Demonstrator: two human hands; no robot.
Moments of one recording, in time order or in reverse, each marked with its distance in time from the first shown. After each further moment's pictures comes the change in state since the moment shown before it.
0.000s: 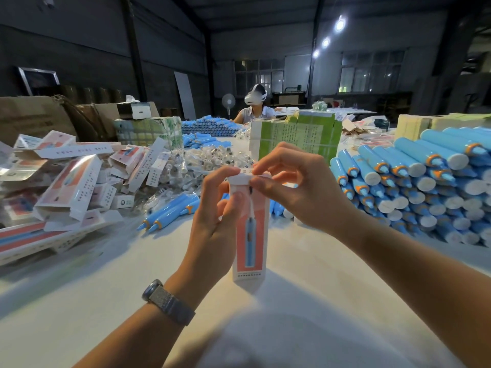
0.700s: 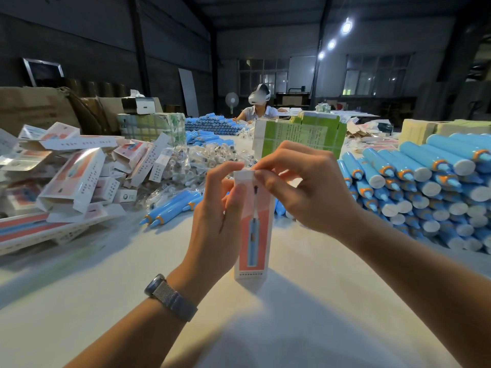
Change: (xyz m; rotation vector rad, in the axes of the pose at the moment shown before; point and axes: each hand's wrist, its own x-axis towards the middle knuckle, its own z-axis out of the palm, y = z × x) left_hand 0.001 -0.001 -0.002 0.227 0.060 0.070; right_hand 0.003 -0.013 0.002 -0.259 0.054 -0.204
